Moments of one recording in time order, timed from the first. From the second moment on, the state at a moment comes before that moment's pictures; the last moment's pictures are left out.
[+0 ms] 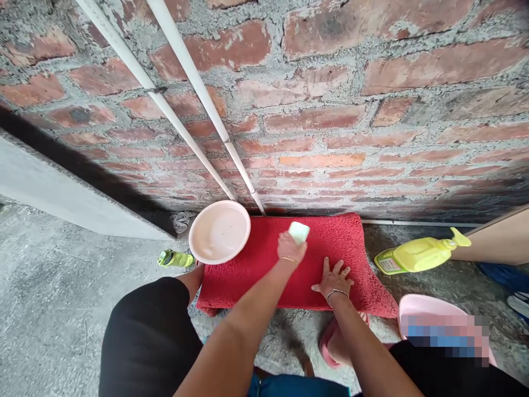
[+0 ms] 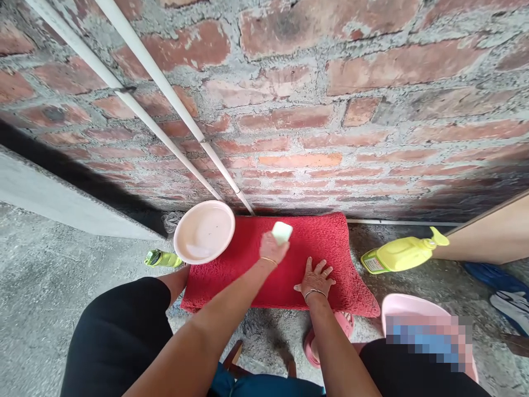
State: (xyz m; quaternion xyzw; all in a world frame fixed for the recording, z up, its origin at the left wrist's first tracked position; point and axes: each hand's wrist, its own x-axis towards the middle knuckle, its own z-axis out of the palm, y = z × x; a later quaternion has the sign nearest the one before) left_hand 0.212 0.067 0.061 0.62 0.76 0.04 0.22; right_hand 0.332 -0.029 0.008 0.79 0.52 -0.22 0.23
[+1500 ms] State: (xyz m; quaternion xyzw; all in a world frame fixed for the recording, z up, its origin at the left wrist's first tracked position) left_hand 0.241 0.036 0.042 0.68 0.69 0.01 0.25; right_hand 0.334 -0.030 0.010 0.80 0.52 -0.23 0.21
